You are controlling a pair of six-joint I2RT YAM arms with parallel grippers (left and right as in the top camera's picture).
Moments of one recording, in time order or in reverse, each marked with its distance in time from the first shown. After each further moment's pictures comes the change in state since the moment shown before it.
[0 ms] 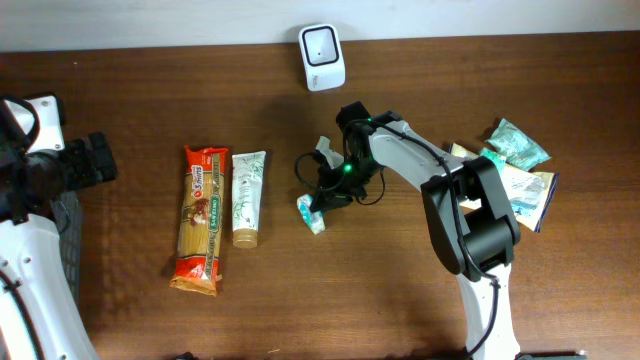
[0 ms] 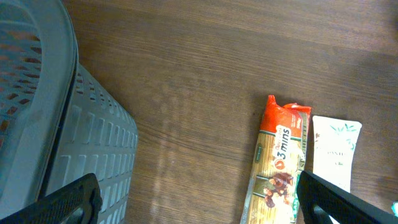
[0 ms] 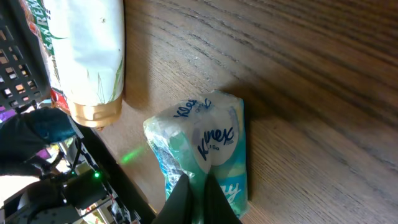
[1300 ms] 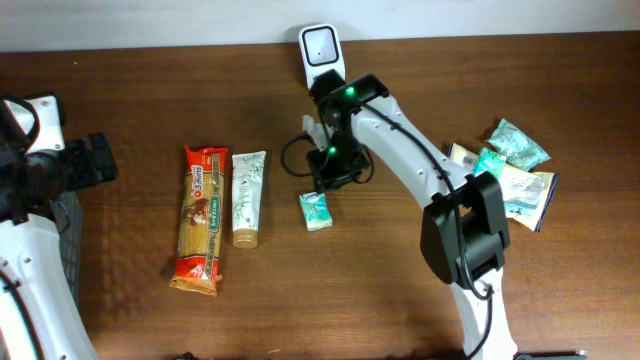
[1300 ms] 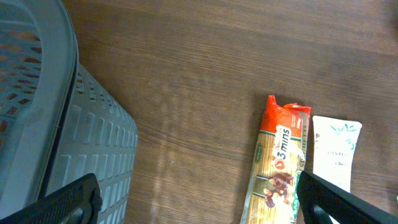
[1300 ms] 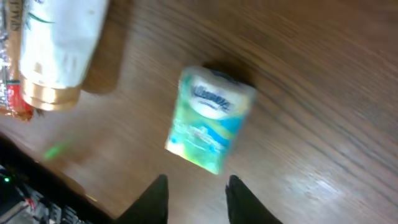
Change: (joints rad) left arm 0.000 0.000 0.000 0.000 0.000 0.000; right arm 0.115 -0.008 0.387 -0.381 0.441 -0.075
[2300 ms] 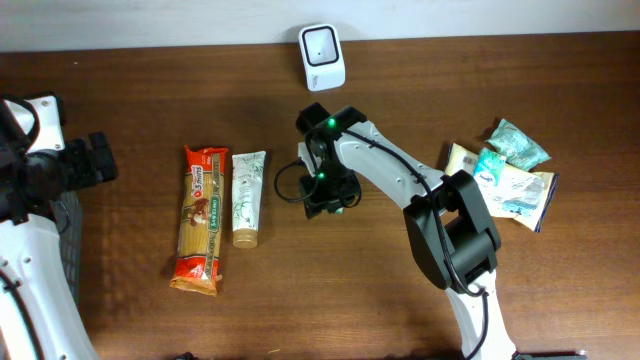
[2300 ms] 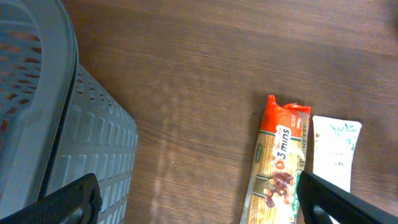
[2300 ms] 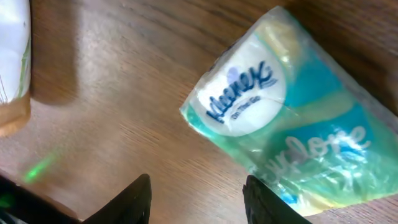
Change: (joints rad) left arm 0.000 0.000 0.000 0.000 0.000 0.000; right arm 0.045 0.005 -0.208 0.159 0.005 0.124
